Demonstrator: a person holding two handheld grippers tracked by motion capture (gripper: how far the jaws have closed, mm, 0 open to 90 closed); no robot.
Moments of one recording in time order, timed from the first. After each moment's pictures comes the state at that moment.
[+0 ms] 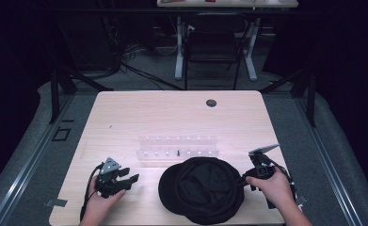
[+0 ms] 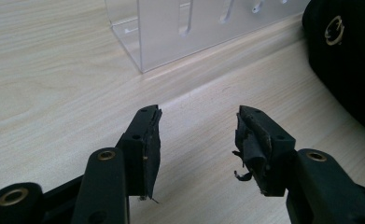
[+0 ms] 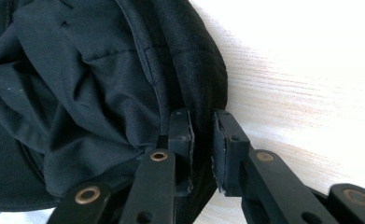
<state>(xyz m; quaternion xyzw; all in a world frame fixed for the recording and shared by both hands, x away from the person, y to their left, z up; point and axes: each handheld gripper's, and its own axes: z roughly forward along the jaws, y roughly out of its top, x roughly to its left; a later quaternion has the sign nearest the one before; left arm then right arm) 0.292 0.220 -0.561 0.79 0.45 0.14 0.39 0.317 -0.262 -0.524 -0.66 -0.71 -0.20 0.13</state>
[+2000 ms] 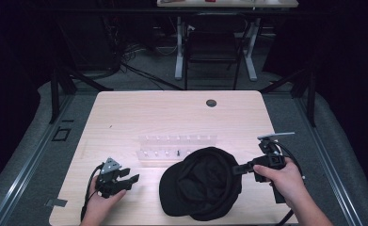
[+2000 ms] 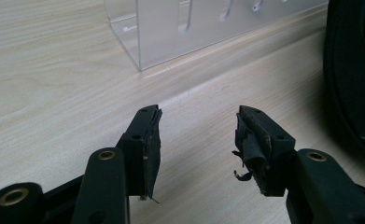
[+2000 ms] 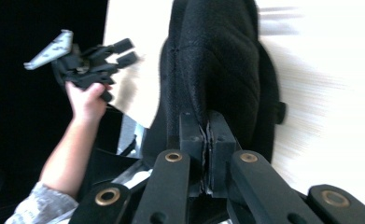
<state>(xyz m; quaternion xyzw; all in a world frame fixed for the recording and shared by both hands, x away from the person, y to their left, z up) 0.292 0.219 -0.562 0.79 0.45 0.14 0.40 0.303 -0.260 -0.439 -0.60 -0.68 -0.35 0.23</state>
